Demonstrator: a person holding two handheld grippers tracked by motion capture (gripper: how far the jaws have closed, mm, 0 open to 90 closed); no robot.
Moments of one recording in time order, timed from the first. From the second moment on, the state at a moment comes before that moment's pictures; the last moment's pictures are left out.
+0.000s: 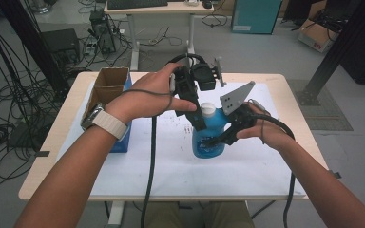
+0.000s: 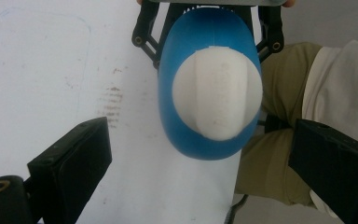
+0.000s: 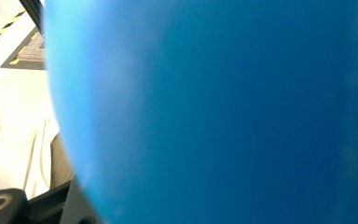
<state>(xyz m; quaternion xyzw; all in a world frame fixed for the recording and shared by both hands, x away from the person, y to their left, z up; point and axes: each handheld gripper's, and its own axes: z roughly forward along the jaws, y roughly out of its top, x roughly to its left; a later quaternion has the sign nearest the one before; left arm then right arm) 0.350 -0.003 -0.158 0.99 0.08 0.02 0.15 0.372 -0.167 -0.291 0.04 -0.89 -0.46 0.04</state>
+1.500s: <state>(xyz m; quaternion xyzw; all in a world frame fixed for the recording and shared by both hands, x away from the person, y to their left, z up) 0.350 -0.001 -0.158 0.99 0.08 0.02 0.14 0.373 -0.166 -0.292 0.04 -0.89 -0.45 0.04</state>
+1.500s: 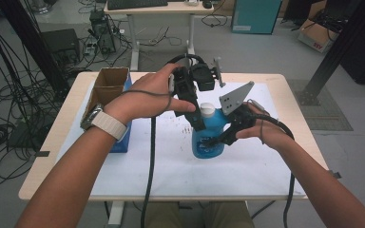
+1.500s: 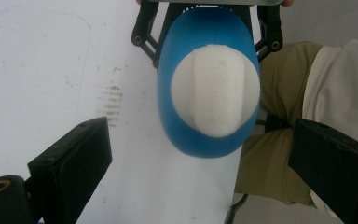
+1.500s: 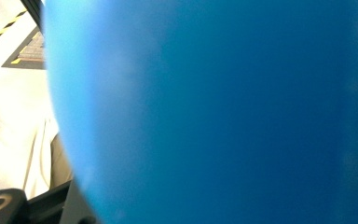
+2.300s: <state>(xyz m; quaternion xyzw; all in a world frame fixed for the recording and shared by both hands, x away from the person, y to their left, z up) 0.349 -0.002 -0.159 0.99 0.08 0.02 0.15 0.374 -0.166 -0.292 0.04 -0.89 -0.45 0.04</state>
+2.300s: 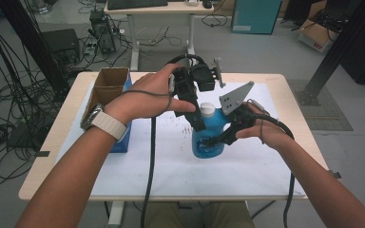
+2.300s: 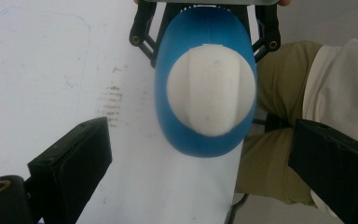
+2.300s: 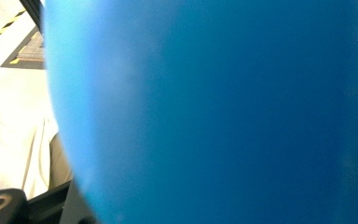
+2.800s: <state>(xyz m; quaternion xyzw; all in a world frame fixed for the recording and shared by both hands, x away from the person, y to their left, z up) 0.349 -0.001 -0.158 0.99 0.07 0.02 0.14 0.373 -0.166 -0.292 0.04 -0.89 -0.45 0.04</state>
